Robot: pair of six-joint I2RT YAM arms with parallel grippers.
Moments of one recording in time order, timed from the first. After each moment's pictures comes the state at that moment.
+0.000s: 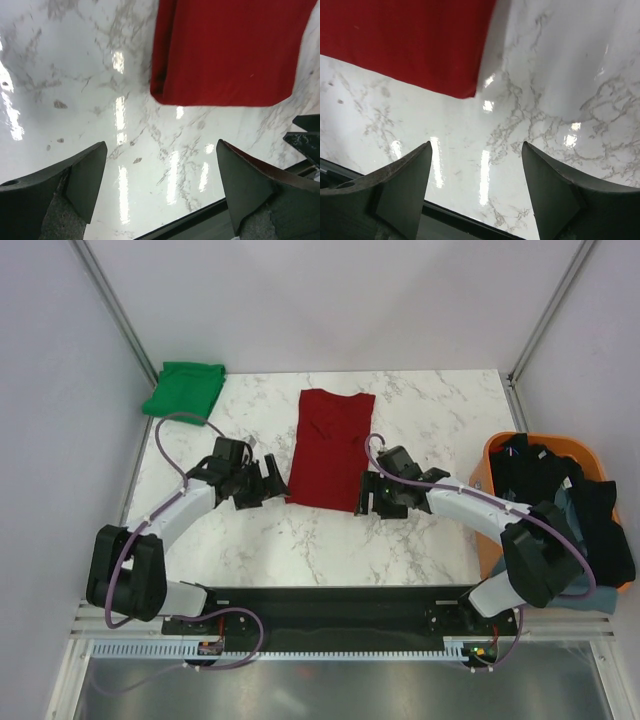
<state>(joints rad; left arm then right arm) -0.27 1.37 0.87 -0.42 0.26 -0.52 0.59 1.49 0.93 -0.43 -0.09 0.64</state>
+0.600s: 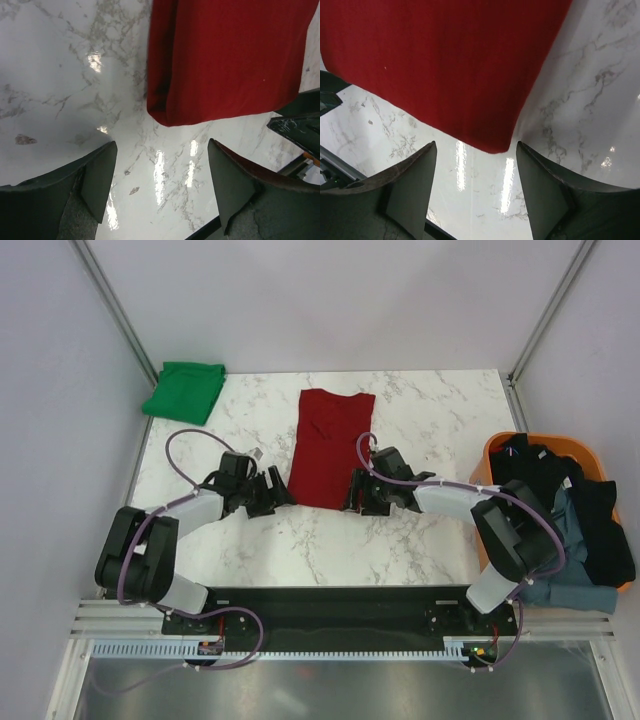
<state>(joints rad) -0.28 1.46 0.66 -0.09 0.36 -0.56 0.58 1.65 0.85 -0.12 -0.22 0.71</state>
